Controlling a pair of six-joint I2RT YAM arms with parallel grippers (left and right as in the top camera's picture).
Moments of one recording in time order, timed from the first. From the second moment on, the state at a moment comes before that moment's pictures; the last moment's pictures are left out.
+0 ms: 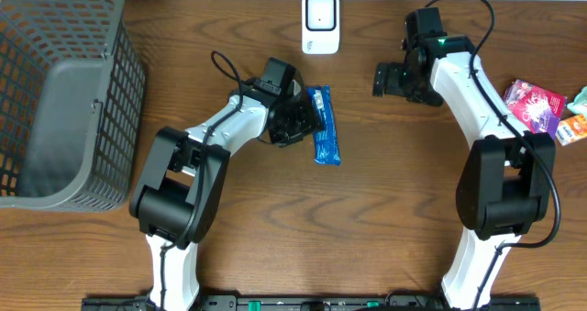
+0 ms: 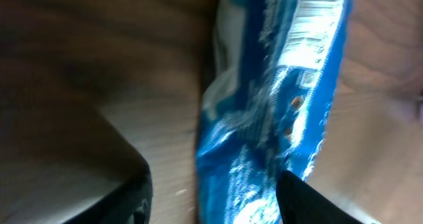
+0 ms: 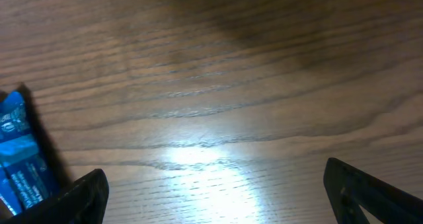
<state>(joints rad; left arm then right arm) -0.42 2.09 1.34 -0.42 0.53 -0.72 0.14 2.06 1.67 -0.91 0.00 0.33</state>
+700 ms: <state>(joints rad) -0.47 2.13 1.35 -0.35 0.64 -0.72 0.16 2.06 1.67 -0.91 0.00 0.33</state>
